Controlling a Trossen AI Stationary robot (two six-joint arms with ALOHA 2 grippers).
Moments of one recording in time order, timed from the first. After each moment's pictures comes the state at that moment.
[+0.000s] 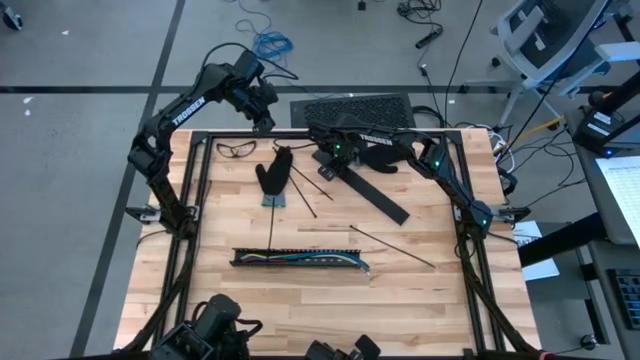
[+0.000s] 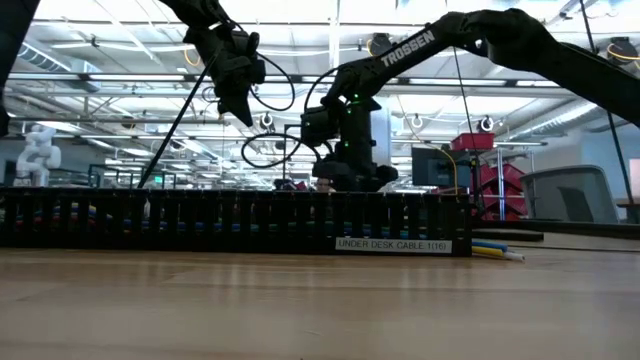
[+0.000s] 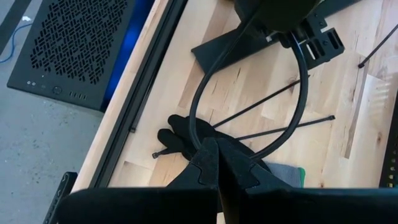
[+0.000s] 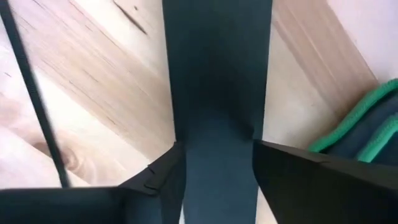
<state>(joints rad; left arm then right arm) 0.96 1.72 1.71 -1.17 0.43 0.50 -0.50 2.40 2.08 -1.25 -0.01 0.28</state>
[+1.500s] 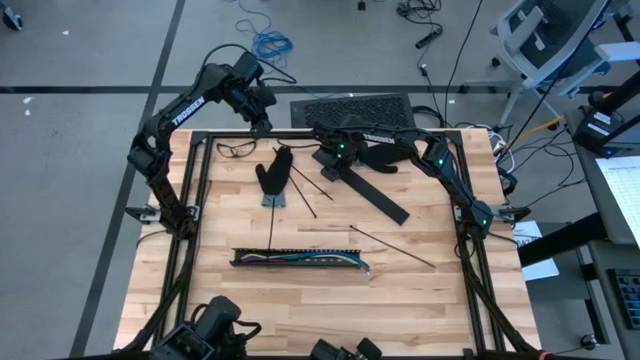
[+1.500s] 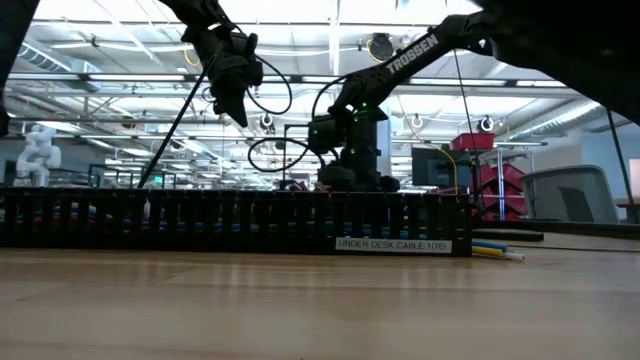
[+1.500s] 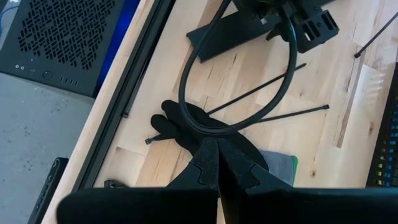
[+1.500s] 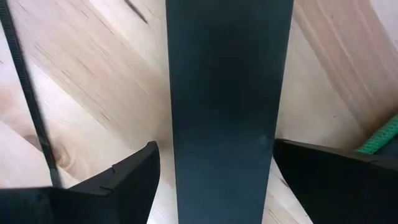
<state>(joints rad) 0.96 1.72 1.71 -1.22 0.43 0.50 -0.52 2.38 1.96 -1.15 -0.09 0.22</state>
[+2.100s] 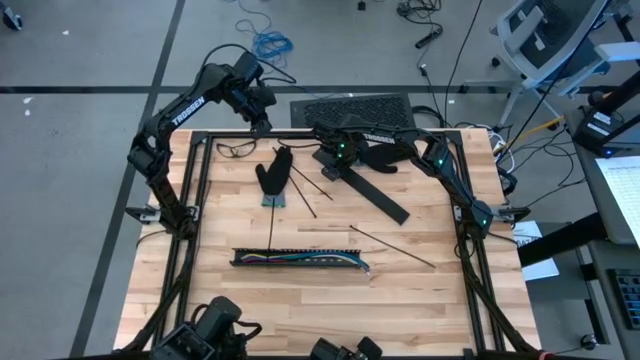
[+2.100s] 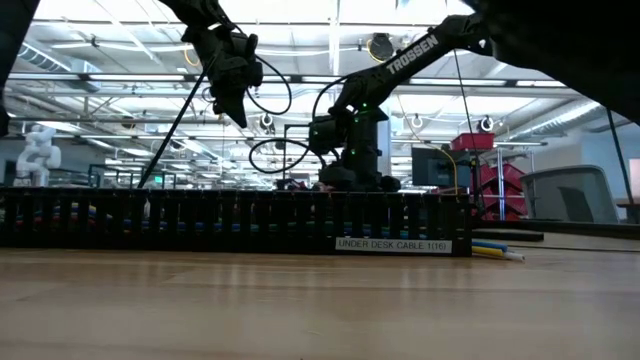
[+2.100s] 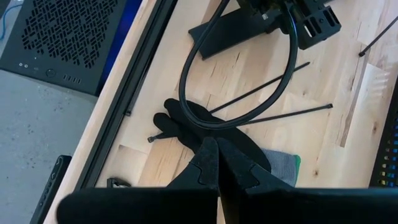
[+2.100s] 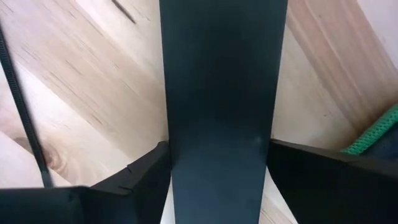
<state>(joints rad) 0.96 1.72 1.71 -1.22 0.41 0.50 -0.52 2.39 1.95 -1.16 -0.09 0.22</state>
